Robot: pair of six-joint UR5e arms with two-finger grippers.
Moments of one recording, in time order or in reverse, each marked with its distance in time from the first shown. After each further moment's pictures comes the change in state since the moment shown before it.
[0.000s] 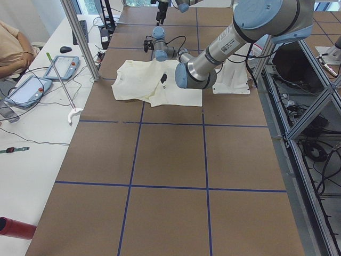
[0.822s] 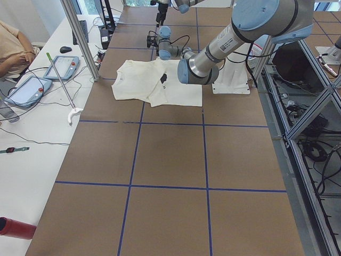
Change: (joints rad) left arm -0.011 -0.010 -0.004 -0.096 0.094 -0.046; right arm -0.051 0.016 0.004 0.001 -0.043 0.026
